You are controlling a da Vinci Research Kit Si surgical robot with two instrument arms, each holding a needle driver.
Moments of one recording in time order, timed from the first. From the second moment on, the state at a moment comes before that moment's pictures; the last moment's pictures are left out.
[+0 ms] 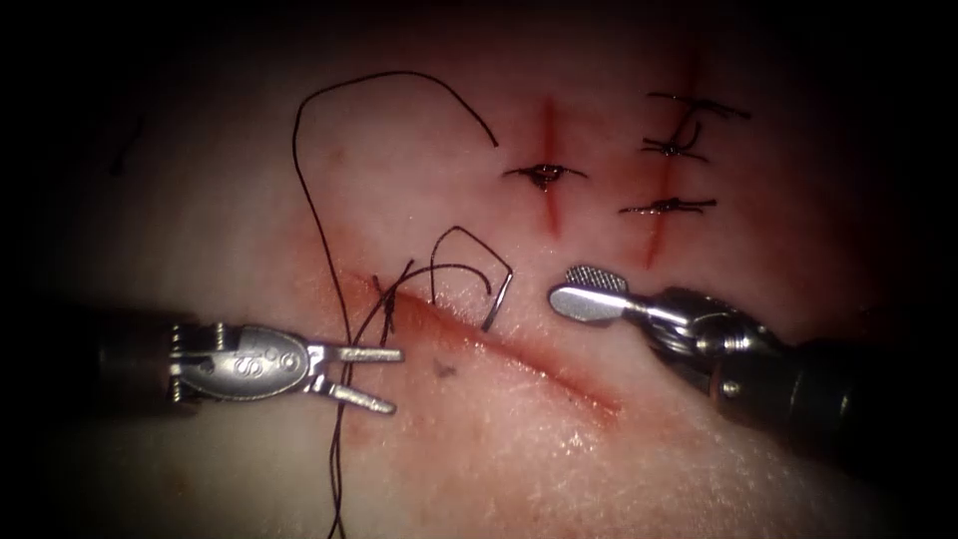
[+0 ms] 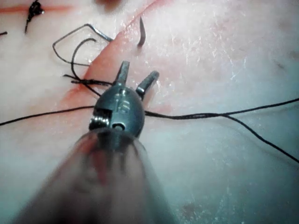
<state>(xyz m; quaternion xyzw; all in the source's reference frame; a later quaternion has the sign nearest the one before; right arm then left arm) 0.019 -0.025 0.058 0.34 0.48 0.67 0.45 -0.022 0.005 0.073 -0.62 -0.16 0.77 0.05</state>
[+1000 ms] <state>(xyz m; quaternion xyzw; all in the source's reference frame) 0.019 -0.028 0.059 0.11 0.61 0.39 0.68 -0.026 0.007 0.074 -0.61 -0.40 0.67 0.11</state>
